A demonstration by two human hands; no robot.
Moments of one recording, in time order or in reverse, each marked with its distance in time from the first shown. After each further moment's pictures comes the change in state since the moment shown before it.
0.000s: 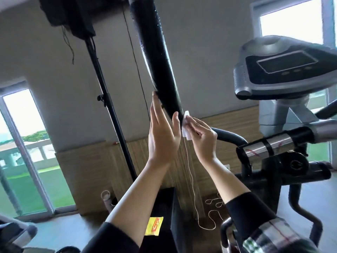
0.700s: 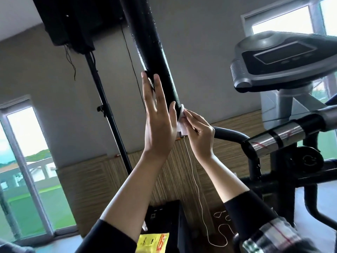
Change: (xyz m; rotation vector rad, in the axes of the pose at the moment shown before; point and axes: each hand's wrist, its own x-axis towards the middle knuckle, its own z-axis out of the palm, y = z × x) left_hand 0.017 -0.003 0.002 0.071 0.091 0.323; right_hand 0.004 0.011 0.020 0.046 0.141 -0.226
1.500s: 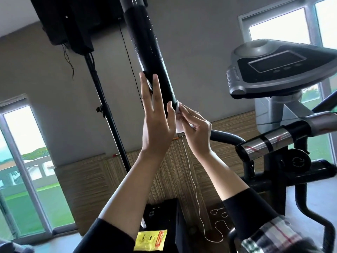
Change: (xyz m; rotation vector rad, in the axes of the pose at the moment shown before) left_hand 0.017 0.008 -0.013 -0.097 0.012 -0.043; right_hand 0.025 -0.036 -0.003 0.064 -0.053 -0.020
